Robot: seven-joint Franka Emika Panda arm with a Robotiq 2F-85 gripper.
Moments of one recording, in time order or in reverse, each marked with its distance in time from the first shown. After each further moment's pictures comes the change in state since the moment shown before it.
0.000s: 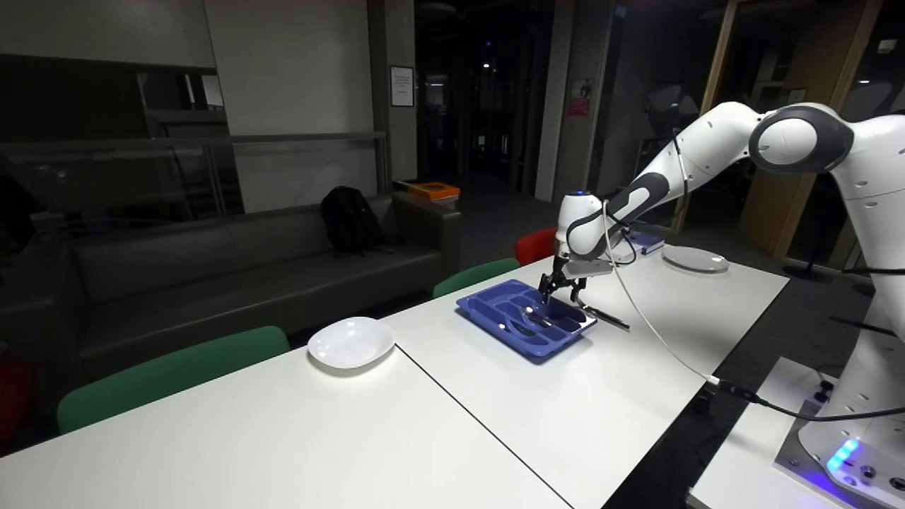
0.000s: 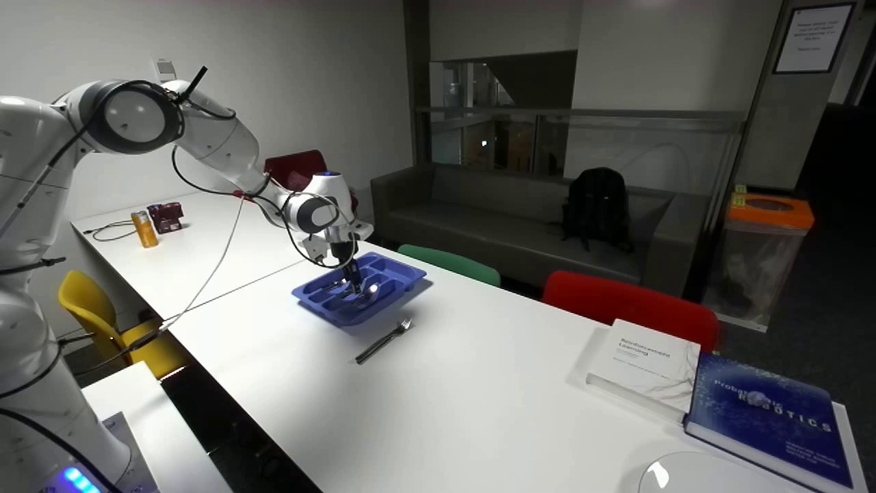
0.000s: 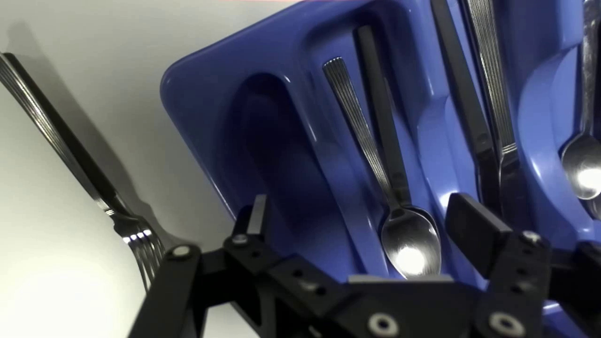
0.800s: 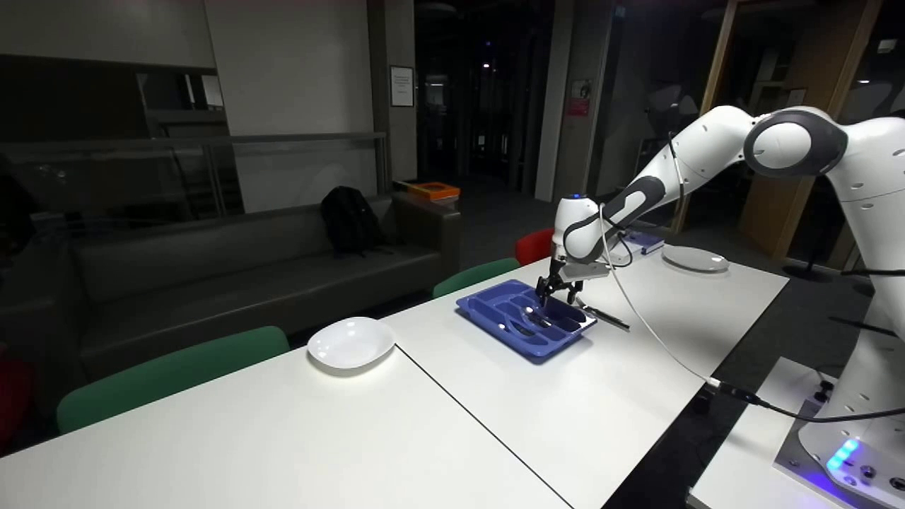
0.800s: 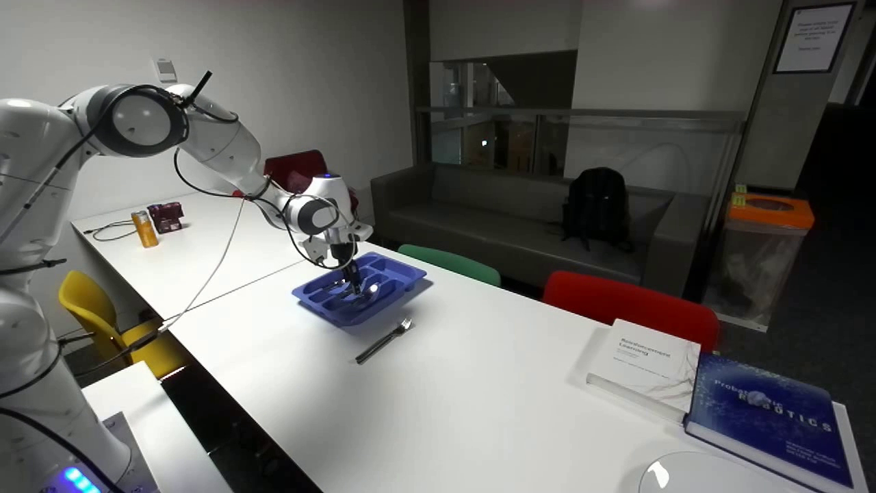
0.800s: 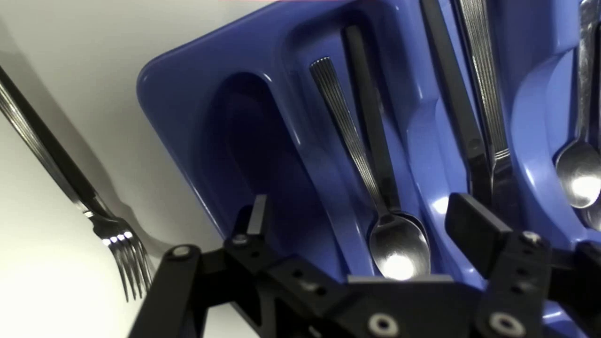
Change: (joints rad) arm 0.013 0.028 0.001 0.024 -0.001 0.005 0.000
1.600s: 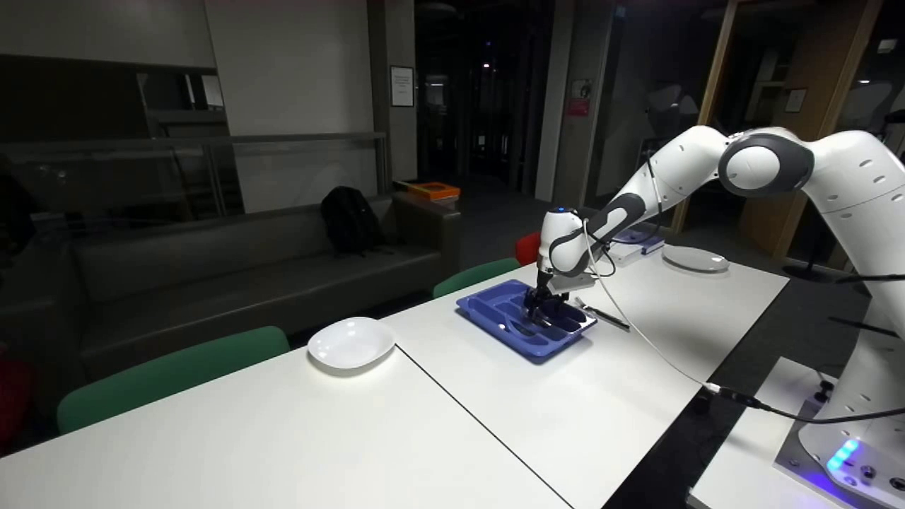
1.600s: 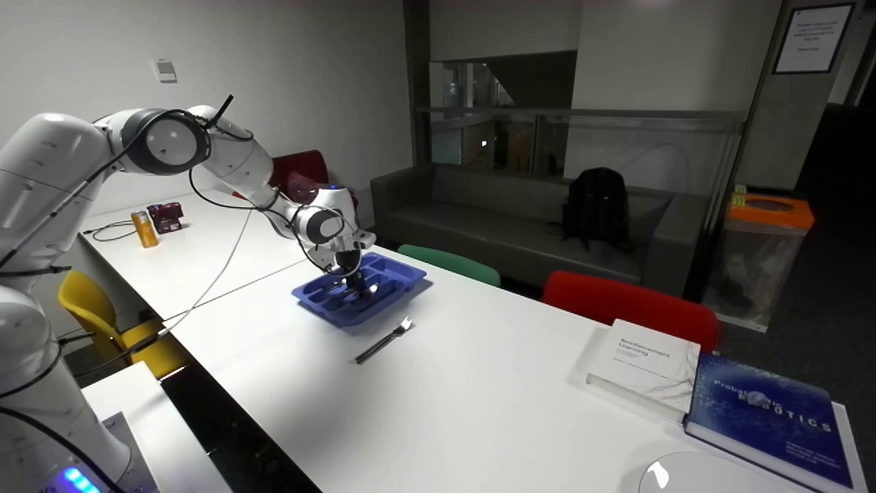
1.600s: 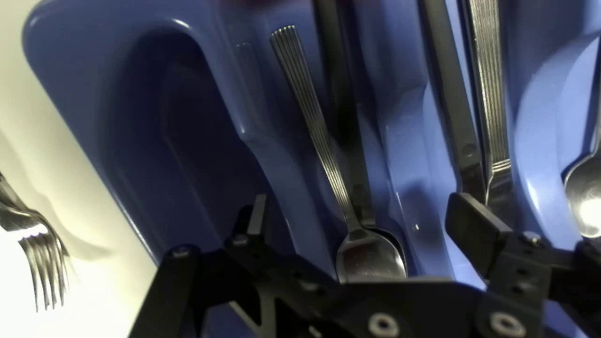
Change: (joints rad) arm 0.020 0.142 0.006 0.135 0.000 0.000 -0.046
